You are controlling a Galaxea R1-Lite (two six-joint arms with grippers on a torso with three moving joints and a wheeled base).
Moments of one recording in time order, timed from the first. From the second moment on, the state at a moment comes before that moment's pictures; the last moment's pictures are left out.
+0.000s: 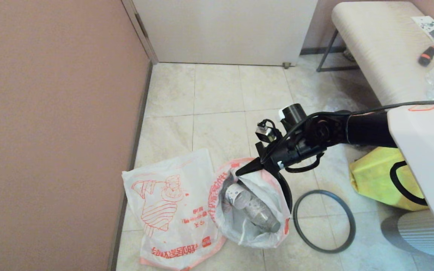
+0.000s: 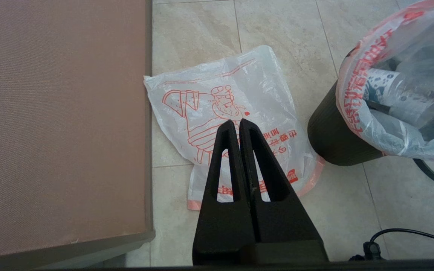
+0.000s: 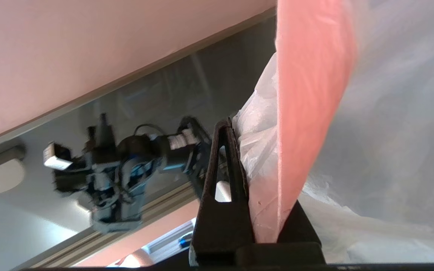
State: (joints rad) left arm 0.00 0.00 0.00 0.00 0.00 0.00; right arm 0.45 2.29 -1.95 0.52 0.94 0.47
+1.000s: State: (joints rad) left arm 0.00 0.00 0.00 0.00 0.00 0.00; right arm 0.49 2.15 -1.95 0.56 0.99 0.55
